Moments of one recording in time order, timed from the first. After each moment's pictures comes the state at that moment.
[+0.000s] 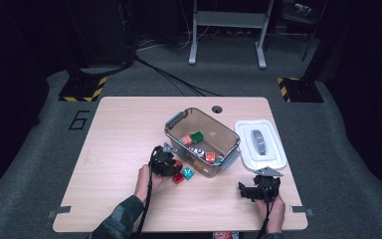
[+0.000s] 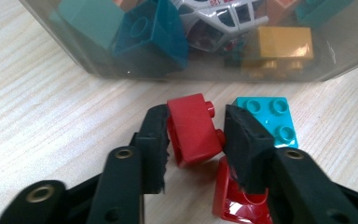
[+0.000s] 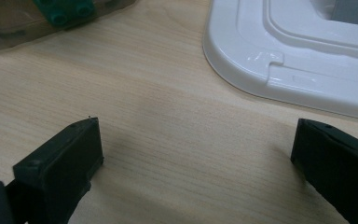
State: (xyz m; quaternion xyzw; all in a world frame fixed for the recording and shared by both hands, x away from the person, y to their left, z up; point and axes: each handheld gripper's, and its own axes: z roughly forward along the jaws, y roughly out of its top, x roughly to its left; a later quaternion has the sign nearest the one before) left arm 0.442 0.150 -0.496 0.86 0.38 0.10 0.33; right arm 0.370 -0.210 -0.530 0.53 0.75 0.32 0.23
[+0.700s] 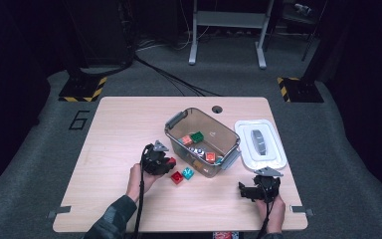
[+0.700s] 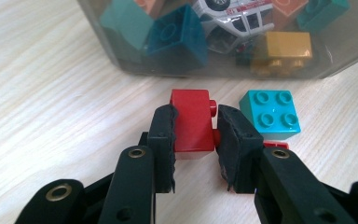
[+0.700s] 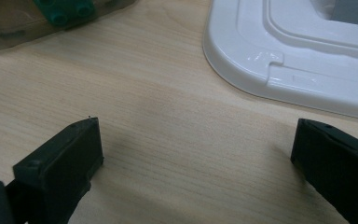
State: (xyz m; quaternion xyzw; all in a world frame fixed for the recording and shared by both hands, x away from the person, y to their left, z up) left arm 0.434 0.176 -0.476 0.85 0.39 0.12 0.34; right arm 0.370 -0.209 -0.530 0.53 0.75 0.32 0.23
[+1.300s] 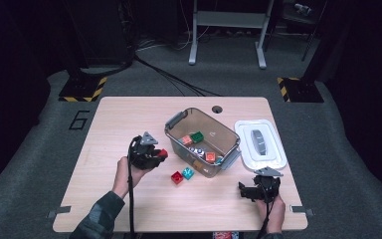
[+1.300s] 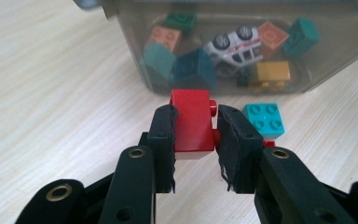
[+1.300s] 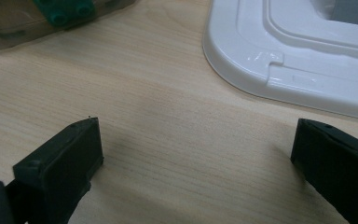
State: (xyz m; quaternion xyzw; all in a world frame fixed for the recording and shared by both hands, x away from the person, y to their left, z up) left arm 0.425 0.199 -0.422 0.84 0.37 0.15 0.36; right arm 0.370 -0.209 -0.530 0.53 0.75 0.32 0.23
